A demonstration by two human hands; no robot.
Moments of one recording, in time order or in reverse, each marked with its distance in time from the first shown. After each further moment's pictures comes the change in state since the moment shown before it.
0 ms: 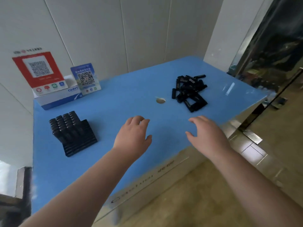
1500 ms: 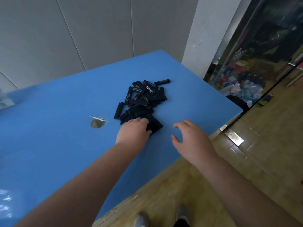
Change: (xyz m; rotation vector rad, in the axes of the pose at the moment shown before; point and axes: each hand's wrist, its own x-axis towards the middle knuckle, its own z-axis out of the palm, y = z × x) left_hand 0.258 0.164 0.124 -0.023 -0.120 -0.044; right_hand 0.160 0.213 -0.006 0.039 -0.089 -0.008
